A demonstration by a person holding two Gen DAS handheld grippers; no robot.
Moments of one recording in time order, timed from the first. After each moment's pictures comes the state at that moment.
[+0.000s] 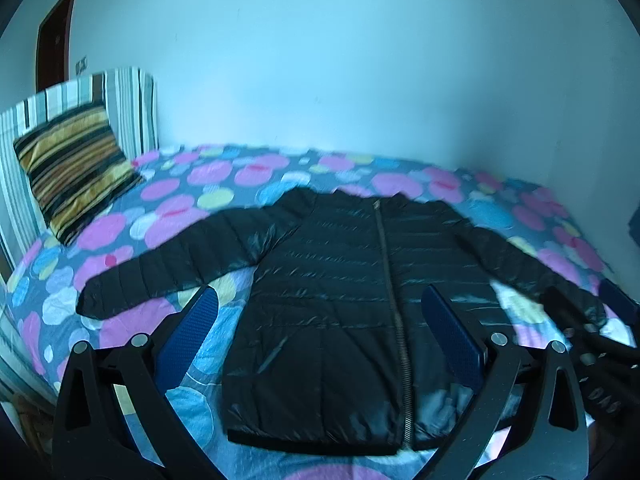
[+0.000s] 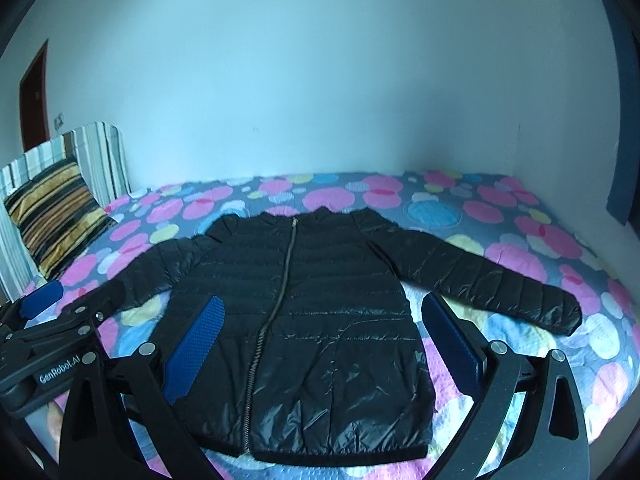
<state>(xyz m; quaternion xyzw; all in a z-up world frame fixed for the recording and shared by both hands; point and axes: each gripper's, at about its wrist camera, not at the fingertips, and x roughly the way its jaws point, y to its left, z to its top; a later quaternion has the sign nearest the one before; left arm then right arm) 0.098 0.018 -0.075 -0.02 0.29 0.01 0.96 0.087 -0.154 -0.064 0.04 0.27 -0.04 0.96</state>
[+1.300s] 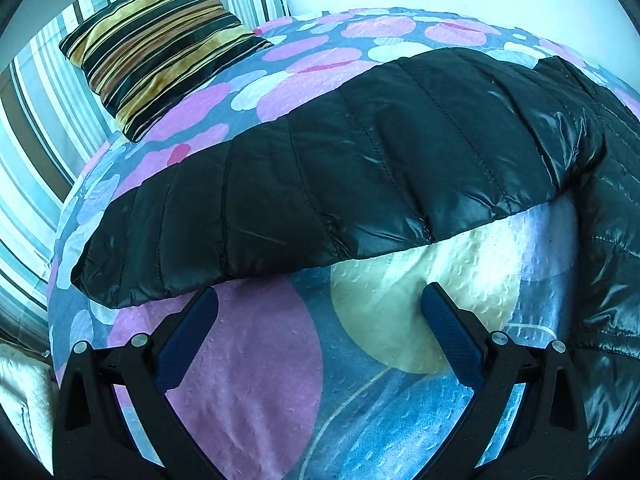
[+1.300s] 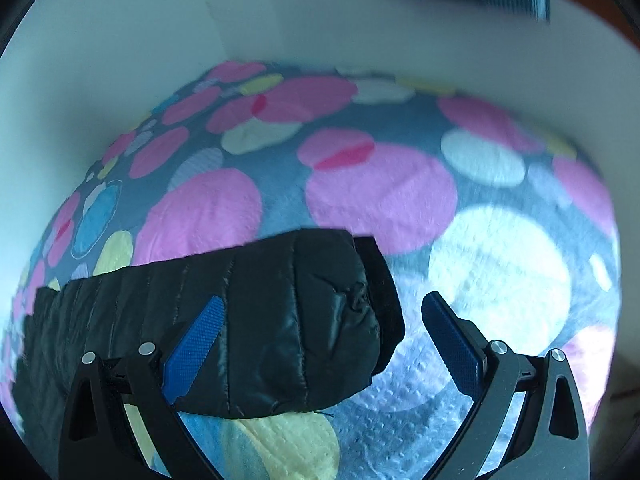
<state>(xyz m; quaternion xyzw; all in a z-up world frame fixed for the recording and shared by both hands) 0.269 0.203 -0.261 -0.01 0.47 0.28 0.84 0.143 -0.550 -0.206 0.31 0.37 -0.39 0.79</state>
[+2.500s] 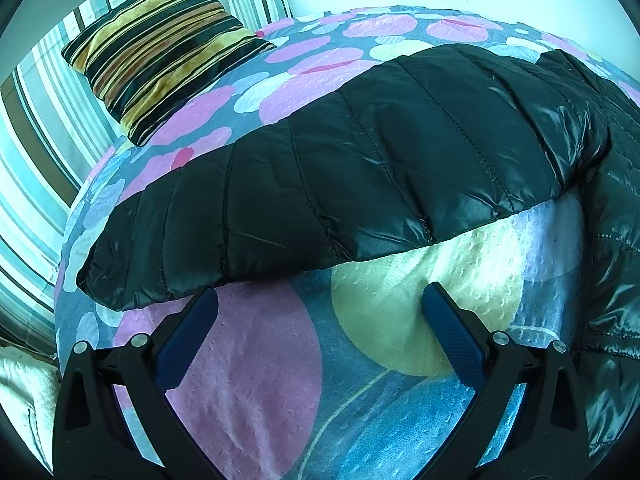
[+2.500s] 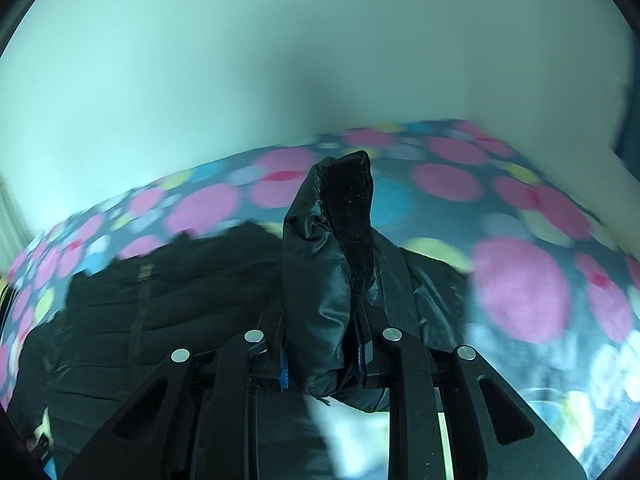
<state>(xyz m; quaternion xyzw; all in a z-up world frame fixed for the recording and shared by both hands) 0.270 0.198 -0.261 0.00 0.47 0.29 0.84 0.326 -0.283 -0.135 0.10 0.33 -0.15 0.93</state>
